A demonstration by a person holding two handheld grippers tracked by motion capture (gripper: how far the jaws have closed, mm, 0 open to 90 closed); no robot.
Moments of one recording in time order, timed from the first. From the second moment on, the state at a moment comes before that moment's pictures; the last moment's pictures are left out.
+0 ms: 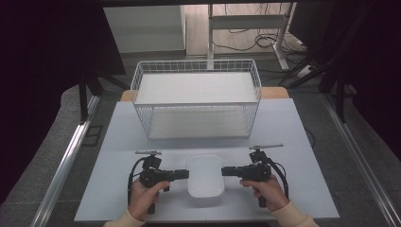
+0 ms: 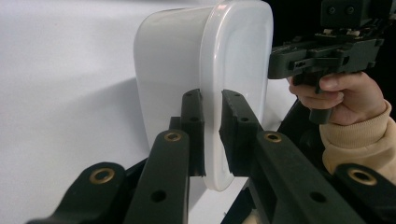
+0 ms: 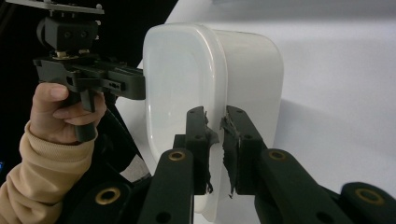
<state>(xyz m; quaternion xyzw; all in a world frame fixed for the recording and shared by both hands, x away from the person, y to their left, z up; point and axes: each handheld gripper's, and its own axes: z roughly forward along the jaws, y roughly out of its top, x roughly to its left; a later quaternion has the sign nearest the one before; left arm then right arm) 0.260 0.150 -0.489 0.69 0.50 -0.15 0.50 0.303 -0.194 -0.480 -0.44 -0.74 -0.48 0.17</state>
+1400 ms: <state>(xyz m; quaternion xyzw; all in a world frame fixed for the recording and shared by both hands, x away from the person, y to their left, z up) 0.286 0.165 -0.398 0.71 0.44 -0.07 0.55 0.325 -0.177 -0.379 -0.36 -0.77 -0.52 0.07</state>
